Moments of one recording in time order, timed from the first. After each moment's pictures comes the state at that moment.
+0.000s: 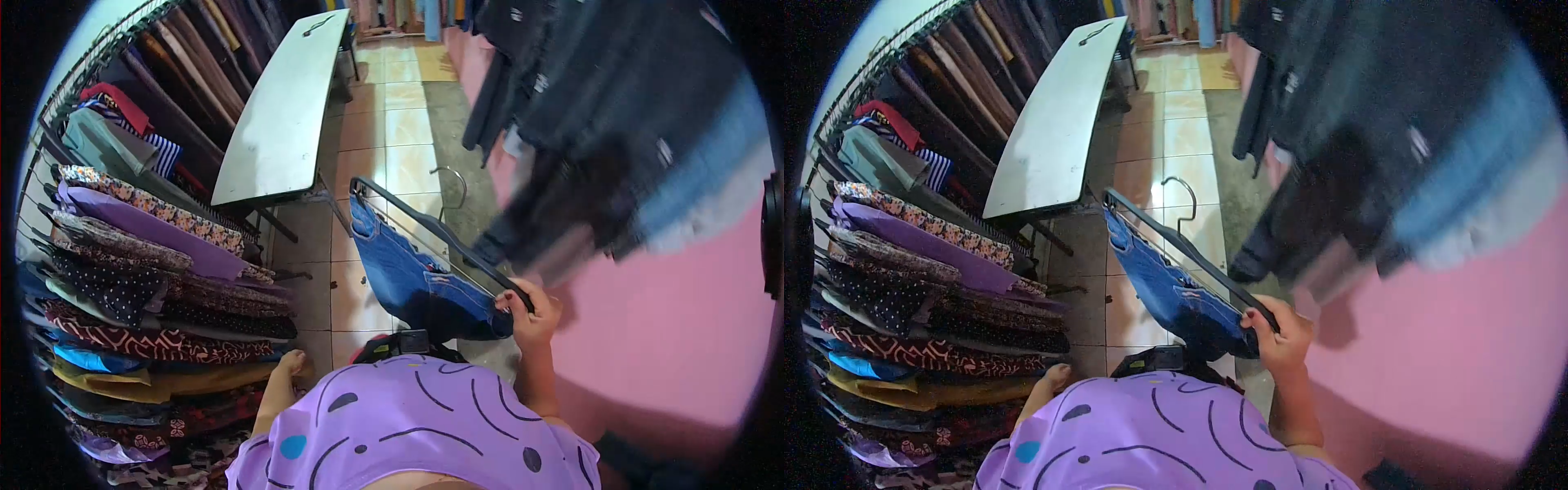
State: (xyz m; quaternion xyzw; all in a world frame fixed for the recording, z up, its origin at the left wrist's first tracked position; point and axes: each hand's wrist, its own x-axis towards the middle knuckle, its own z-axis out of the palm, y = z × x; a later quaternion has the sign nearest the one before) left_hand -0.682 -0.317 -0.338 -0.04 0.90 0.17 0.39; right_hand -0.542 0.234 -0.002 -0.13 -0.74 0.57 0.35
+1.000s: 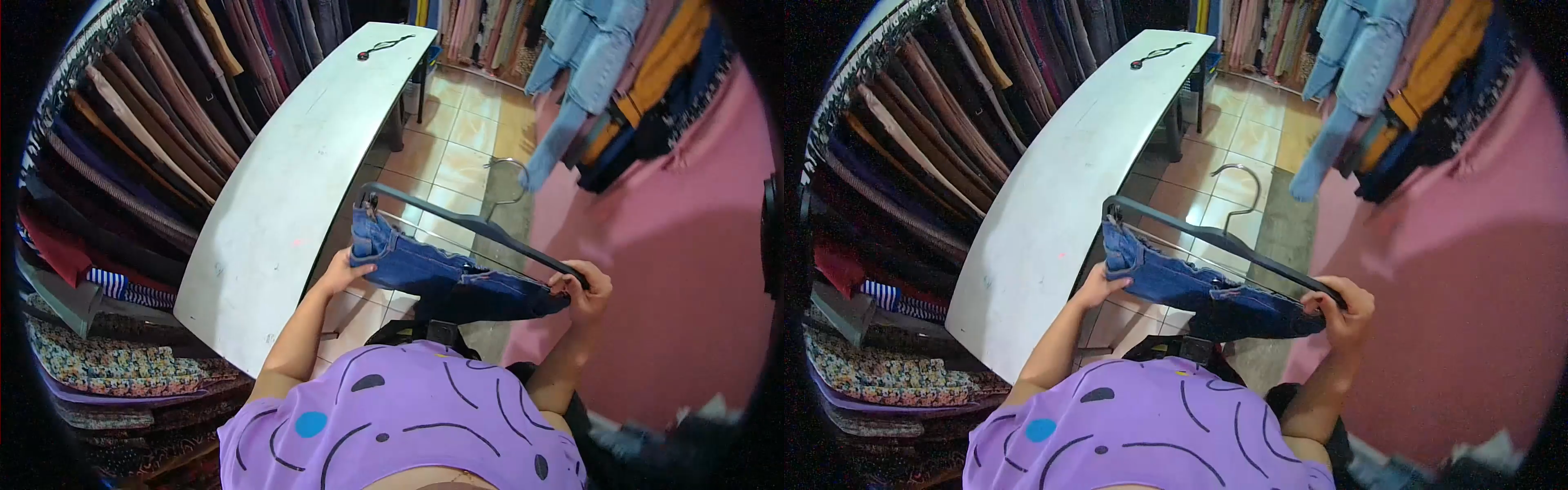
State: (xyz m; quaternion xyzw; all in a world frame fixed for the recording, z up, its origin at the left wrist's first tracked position) left_hand -1.336 0.178 -0.135 0.12 0.76 0.61 0.17; right_hand -1.220 0.581 0.045 0.12 -0.78 0.57 0.22
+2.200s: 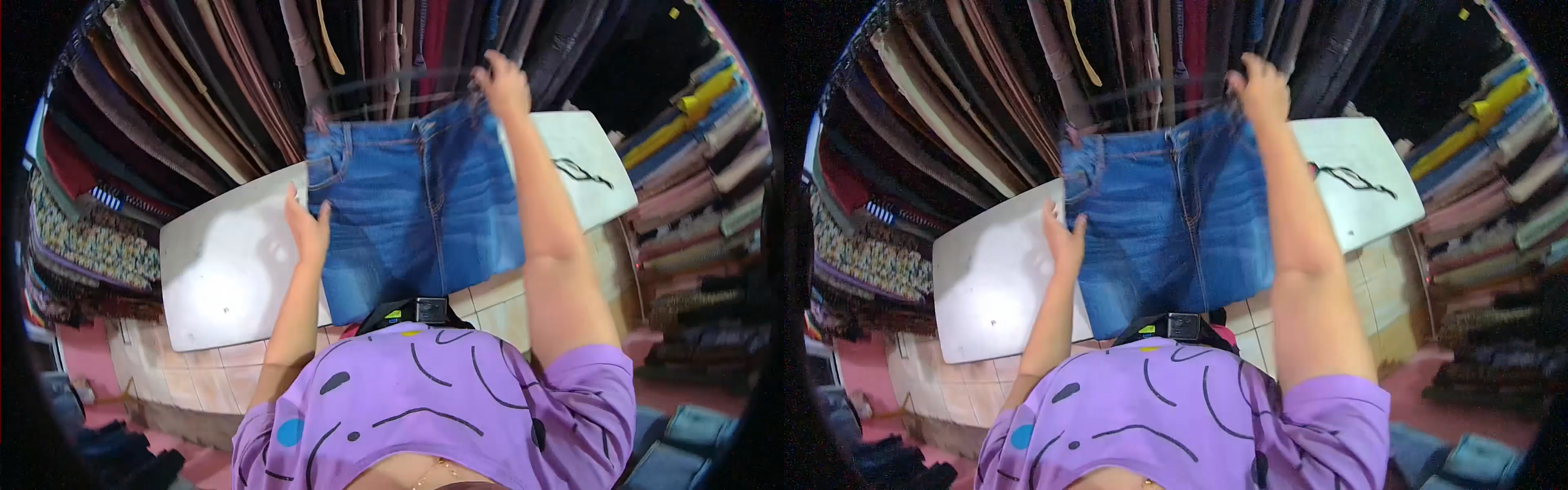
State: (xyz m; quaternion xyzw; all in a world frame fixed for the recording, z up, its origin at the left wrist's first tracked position) left_hand -1.682 0.094 -0.095 -0.48 0.73 0.16 -0.46; right_hand -2.066 0.148 0.057 0.46 -0.78 0.31 0.31
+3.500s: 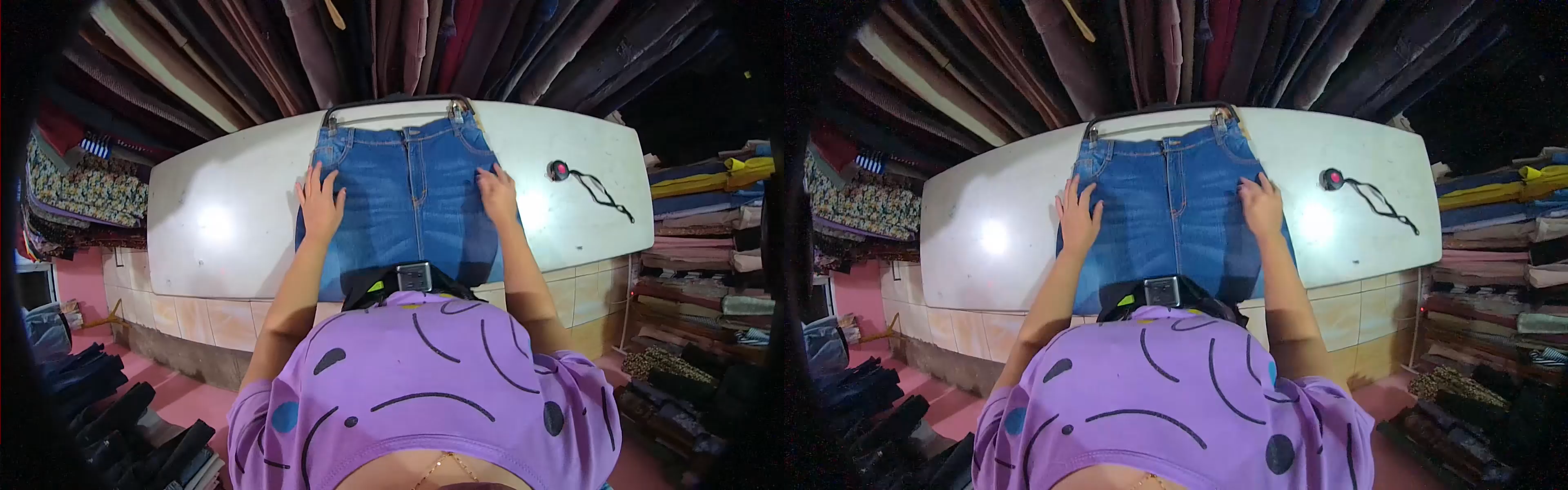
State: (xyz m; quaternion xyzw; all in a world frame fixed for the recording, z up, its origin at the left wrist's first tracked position) left_hand -1.720 0.111 -0.168 -0.52 0.83 0.08 -0.19; right_hand -2.071 0.245 -0.184 0.53 -0.80 0.27 -0.01
